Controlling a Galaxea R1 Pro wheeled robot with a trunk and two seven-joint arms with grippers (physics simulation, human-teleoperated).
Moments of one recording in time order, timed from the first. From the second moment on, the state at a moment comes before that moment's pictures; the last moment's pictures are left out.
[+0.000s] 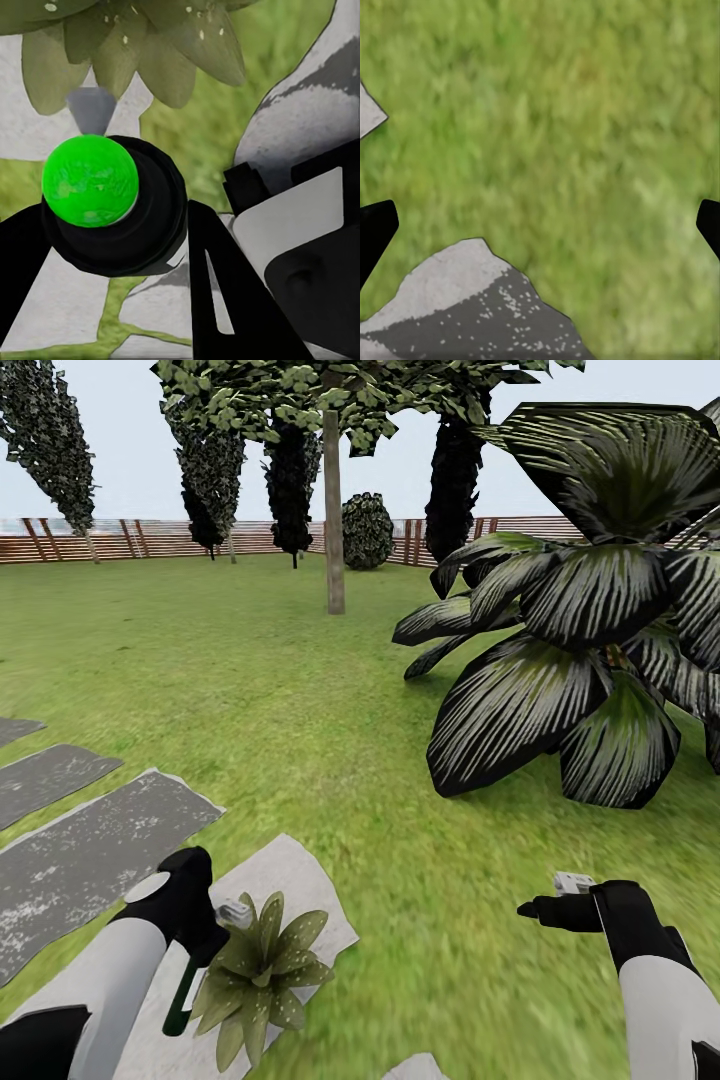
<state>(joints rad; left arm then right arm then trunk) -0.83 0.07 0.10 -0.56 -1.33 0.97 -1.26 -0.74 -0.15 -0.64 -0.67 0.72 0.69 0.67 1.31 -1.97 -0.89</state>
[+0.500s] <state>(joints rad) -0.83 0.07 0.10 -0.56 -1.33 0.97 -1.12 -0.74 -0.15 -0.64 -0.67 0.72 0.69 0.67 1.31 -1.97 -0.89</state>
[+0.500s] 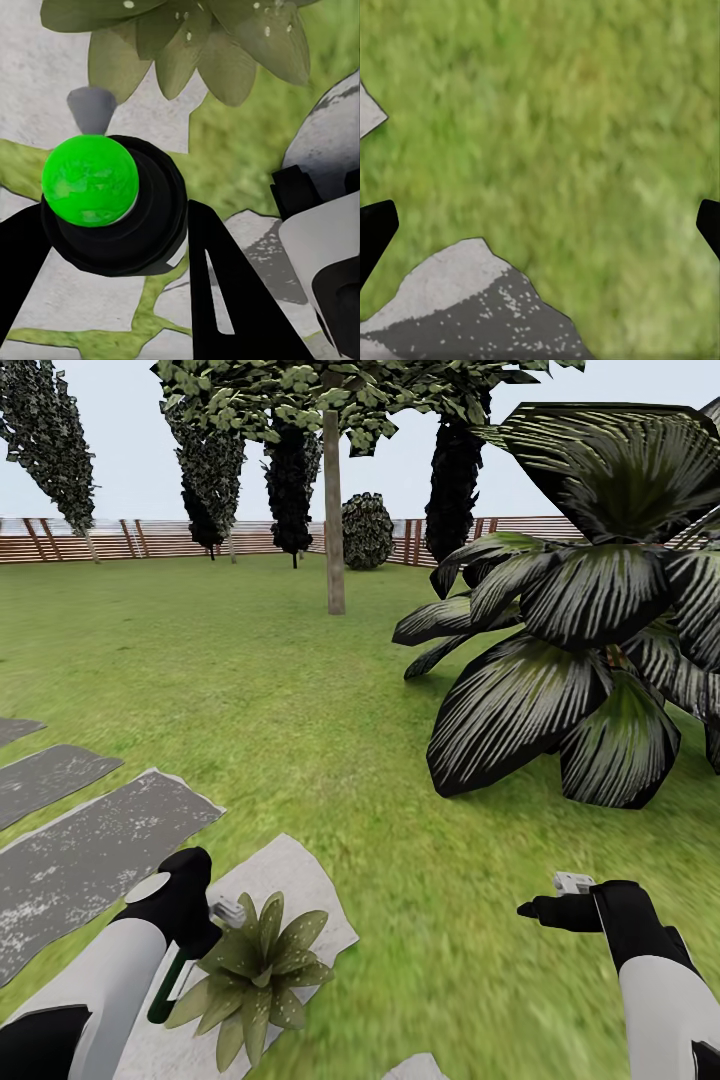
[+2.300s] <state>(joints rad) -0.83 0.07 0.10 -0.26 -1.21 0.97 -1.12 -0.74 -0.15 -0.64 -0.67 0.72 0.69 0.67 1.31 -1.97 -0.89</state>
